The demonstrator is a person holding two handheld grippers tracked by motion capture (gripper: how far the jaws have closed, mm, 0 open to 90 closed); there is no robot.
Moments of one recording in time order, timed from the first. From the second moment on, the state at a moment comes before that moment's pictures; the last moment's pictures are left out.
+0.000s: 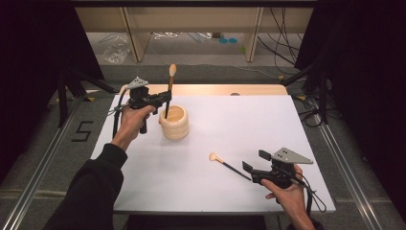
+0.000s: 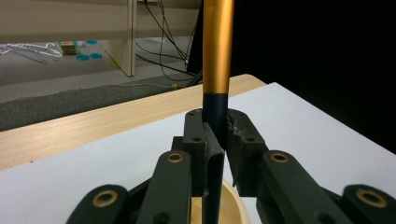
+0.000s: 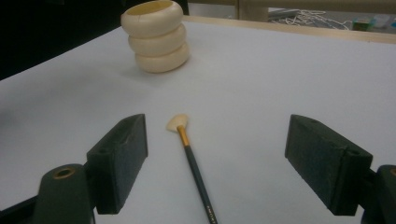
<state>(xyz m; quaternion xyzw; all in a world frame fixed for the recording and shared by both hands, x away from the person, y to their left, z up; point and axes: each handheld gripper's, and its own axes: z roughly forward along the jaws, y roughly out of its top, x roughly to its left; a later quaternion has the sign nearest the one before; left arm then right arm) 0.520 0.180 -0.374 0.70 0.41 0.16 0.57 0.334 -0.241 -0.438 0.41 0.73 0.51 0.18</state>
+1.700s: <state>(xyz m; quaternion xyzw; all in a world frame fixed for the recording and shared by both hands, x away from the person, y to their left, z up) 0.531 0.164 -0.410 0.70 0.41 0.17 0.56 0.333 -0.242 -0.436 0.41 0.75 0.50 0.18</state>
